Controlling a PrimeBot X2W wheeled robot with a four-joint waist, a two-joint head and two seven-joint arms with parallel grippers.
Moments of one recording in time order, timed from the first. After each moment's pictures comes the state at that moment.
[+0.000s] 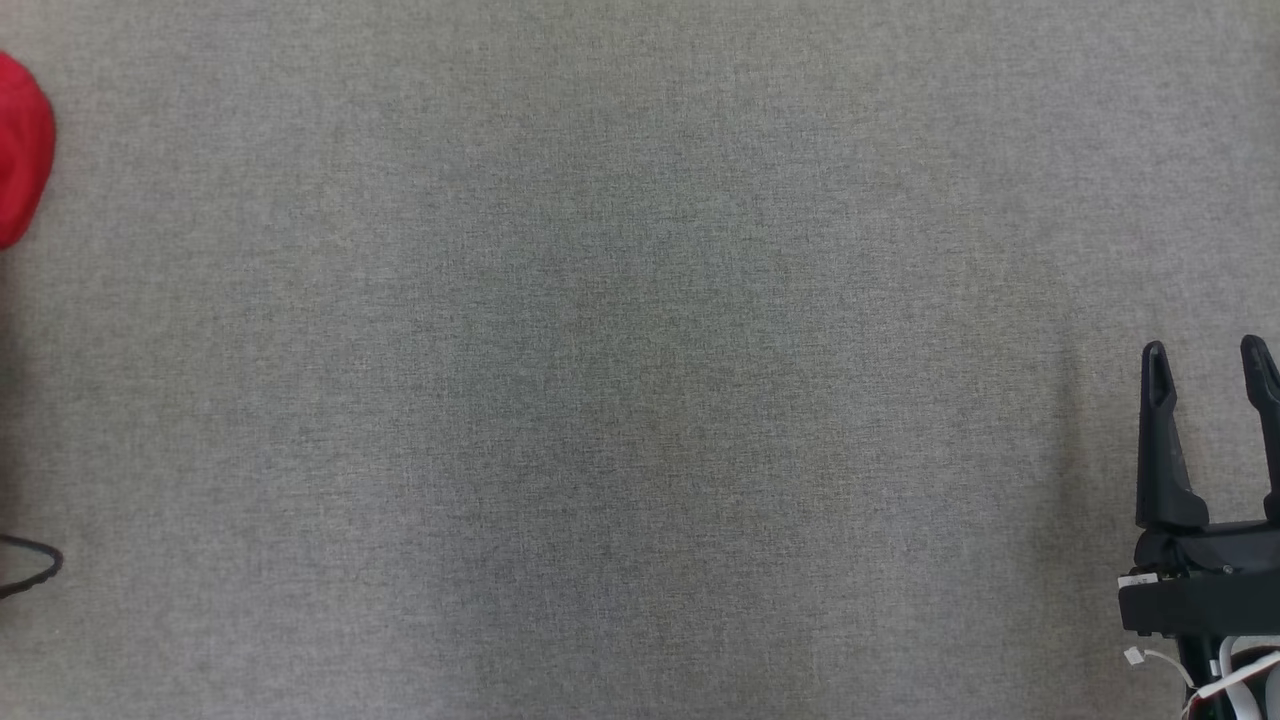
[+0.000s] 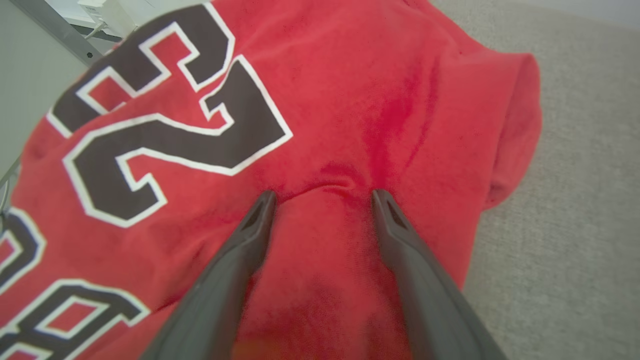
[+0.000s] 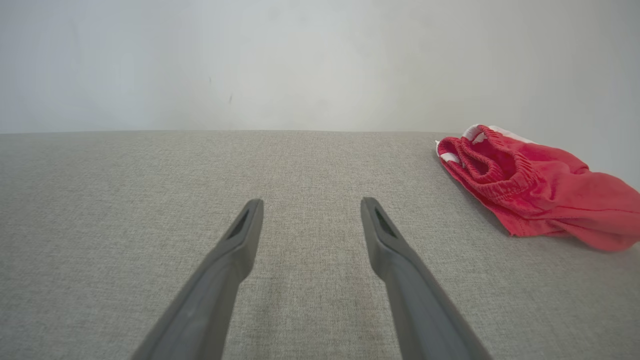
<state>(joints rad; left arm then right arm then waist) -0.95 0.49 0.15 1.01 -0.34 -0.12 0.21 -0.10 -0.21 -0.12 -0.12 0.22 0.13 -0.15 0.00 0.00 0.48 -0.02</state>
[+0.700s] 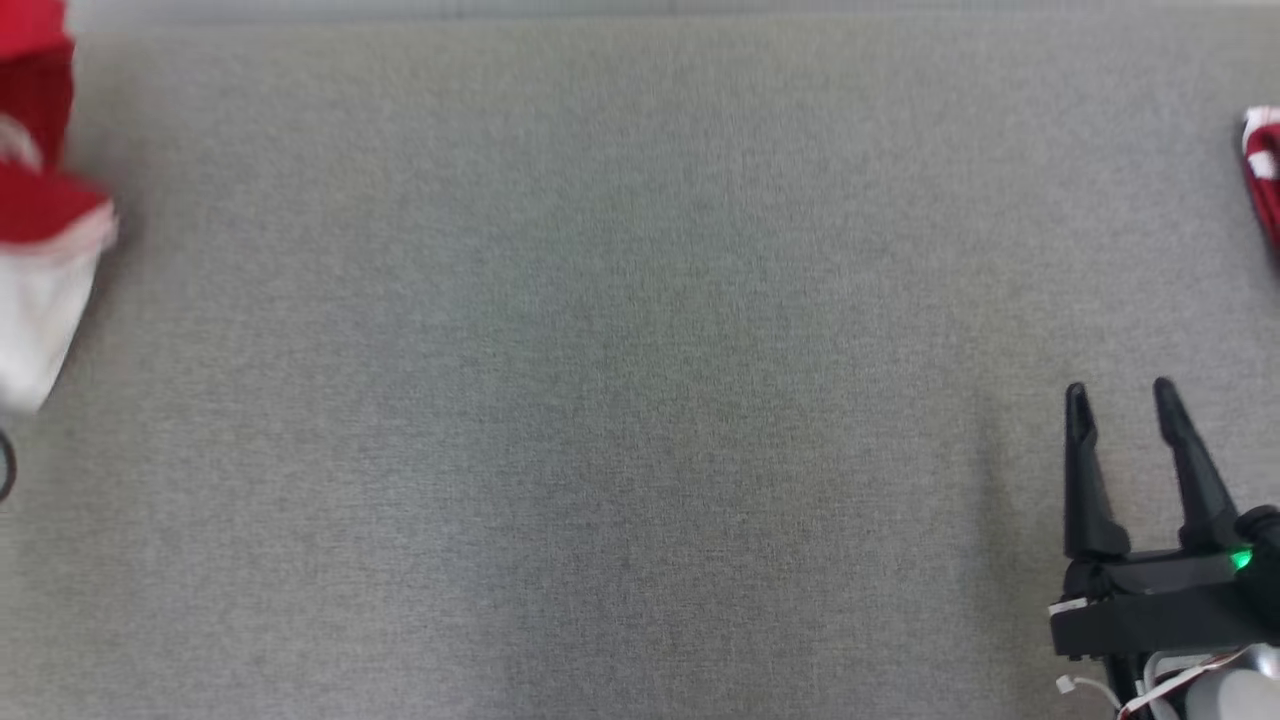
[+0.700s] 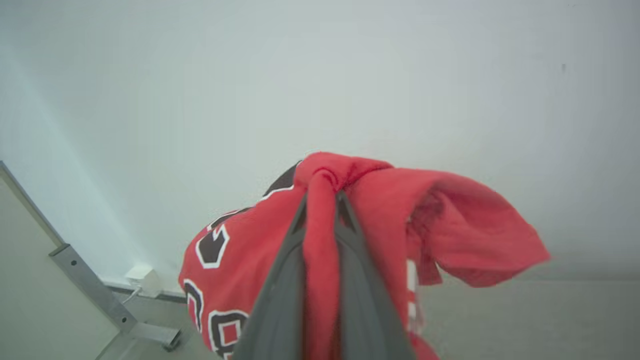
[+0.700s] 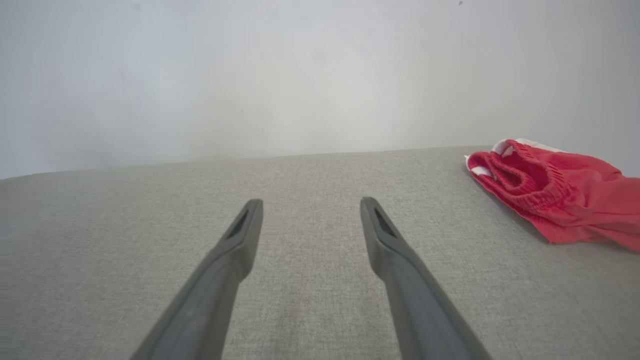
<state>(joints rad) -1.06 0.53 0.01 0.92 -0.30 -0.13 -0.19 -0.10 -0.16 -0.06 -0.01 0.22 0.13 -0.19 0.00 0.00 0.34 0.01</state>
